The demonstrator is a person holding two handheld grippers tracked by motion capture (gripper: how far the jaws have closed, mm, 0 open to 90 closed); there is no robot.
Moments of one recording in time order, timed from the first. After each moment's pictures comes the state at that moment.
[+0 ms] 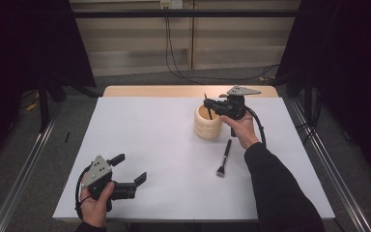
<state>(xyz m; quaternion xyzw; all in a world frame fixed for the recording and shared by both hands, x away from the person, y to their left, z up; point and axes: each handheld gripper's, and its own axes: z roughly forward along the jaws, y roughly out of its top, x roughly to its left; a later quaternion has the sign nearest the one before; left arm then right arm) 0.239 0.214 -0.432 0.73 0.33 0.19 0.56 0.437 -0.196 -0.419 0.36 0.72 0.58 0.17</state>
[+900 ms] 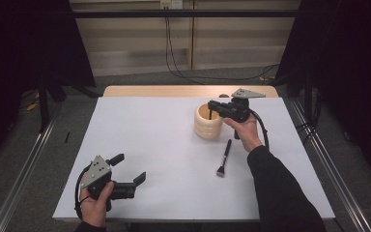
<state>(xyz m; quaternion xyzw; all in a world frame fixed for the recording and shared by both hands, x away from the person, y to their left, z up) 0.240 0.215 -0.433 0.73 0.33 0.20 0.56 0.431 -0.208 -0.425 0.37 0.71 0.58 0.17</state>
